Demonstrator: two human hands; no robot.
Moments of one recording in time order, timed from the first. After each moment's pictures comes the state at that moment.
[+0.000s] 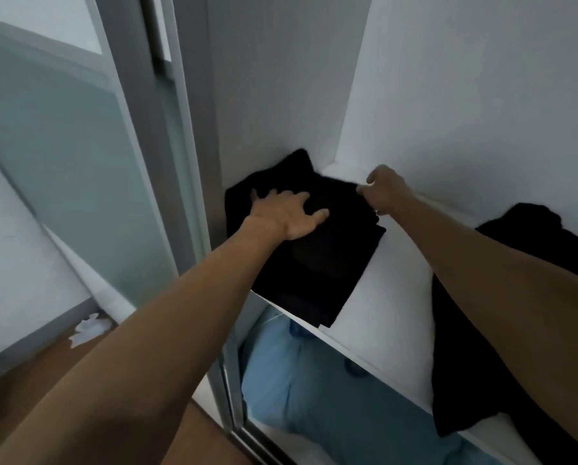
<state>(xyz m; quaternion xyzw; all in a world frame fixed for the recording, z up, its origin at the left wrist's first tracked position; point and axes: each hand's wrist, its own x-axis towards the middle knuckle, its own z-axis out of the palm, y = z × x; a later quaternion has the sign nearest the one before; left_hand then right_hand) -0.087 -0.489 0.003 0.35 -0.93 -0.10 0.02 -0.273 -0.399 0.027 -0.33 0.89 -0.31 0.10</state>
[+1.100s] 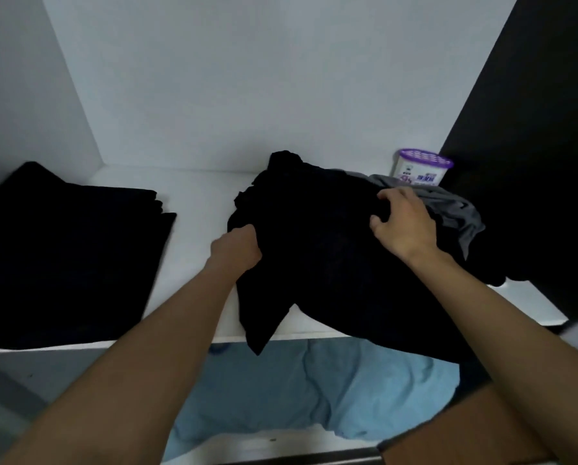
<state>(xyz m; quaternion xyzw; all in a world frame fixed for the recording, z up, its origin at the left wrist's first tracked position) -0.218 -0.266 -0.053 0.11 -0.98 -0.17 0.00 -0.274 0.015 0.014 -0.08 0.97 -0.16 -0.19</state>
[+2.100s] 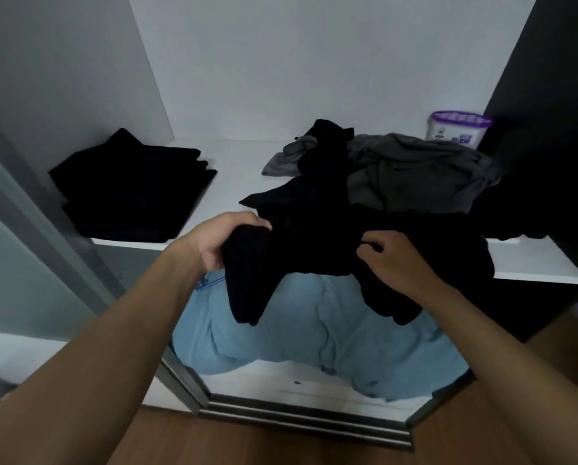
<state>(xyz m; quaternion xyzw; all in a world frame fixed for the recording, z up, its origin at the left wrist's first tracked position) -0.040 -0.194 -0.006 0.23 -0.64 -0.73 -0.08 -0.144 0.089 -0.044 -0.31 0.84 -0.45 0.03</state>
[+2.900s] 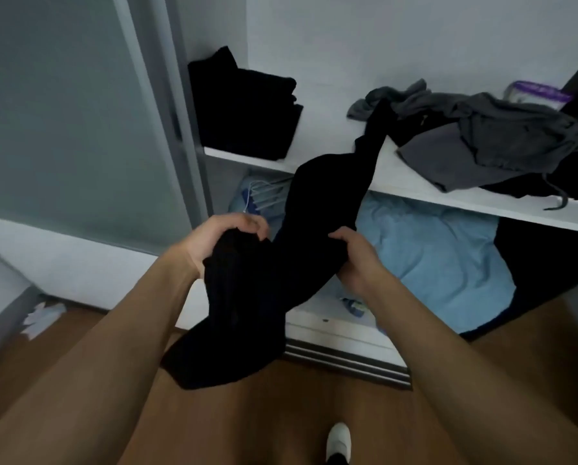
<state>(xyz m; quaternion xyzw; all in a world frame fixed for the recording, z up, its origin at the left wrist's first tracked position) 0.205 -0.303 -0.070 0.02 -0.54 -0.84 -0.11 0.072 -0.093 -0.112 0.02 0.56 -0.75 0.36</state>
